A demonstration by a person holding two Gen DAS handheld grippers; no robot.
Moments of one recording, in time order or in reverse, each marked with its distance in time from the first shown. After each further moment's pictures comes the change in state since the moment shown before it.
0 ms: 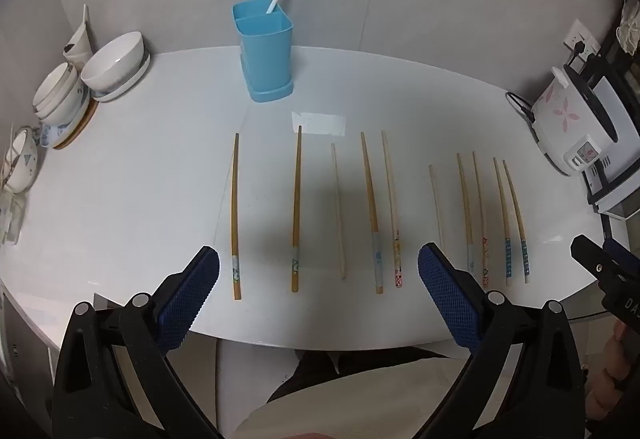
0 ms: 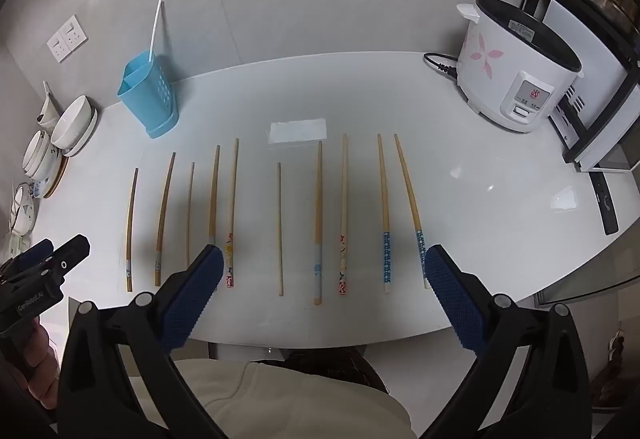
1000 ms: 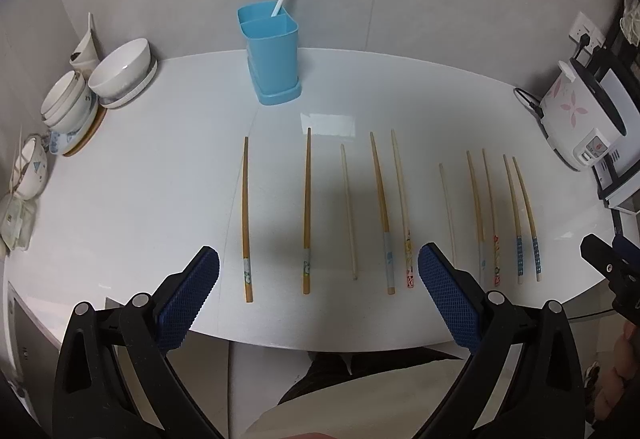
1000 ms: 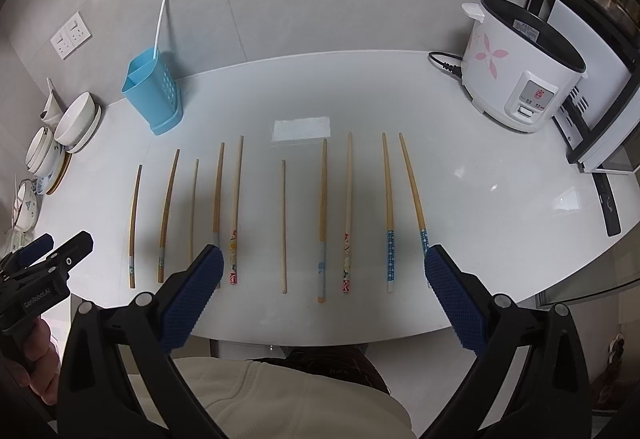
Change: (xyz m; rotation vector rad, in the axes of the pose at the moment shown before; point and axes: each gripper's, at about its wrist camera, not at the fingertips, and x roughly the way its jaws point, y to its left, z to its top) left arm 0.001 -0.001 -0.001 0.020 -0.004 0.045; right arm -0.001 0.001 -0.001 0.004 0.004 0.014
